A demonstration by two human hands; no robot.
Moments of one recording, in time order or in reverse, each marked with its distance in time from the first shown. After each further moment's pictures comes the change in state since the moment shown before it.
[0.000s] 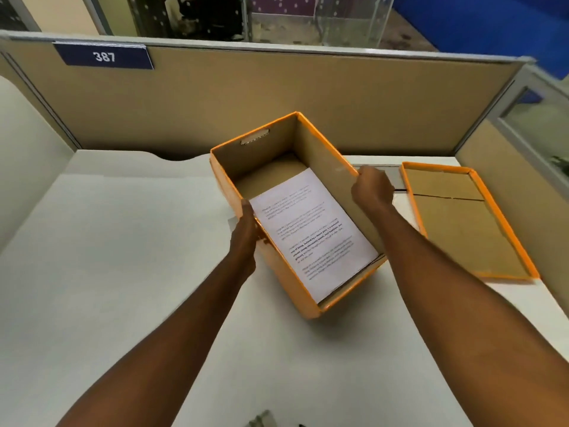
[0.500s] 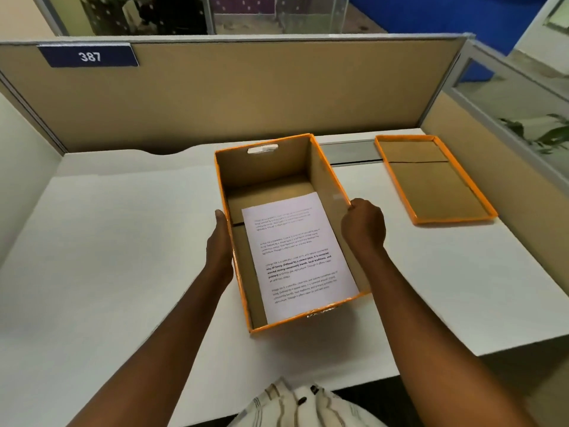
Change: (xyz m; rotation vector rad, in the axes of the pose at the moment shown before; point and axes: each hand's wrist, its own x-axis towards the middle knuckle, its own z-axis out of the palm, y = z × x) left_hand -0.044 -0.054 -0.093 0.078 -0.017 0.037; right_hand -0.199 0.011 -0.010 0.198 0.080 0.176
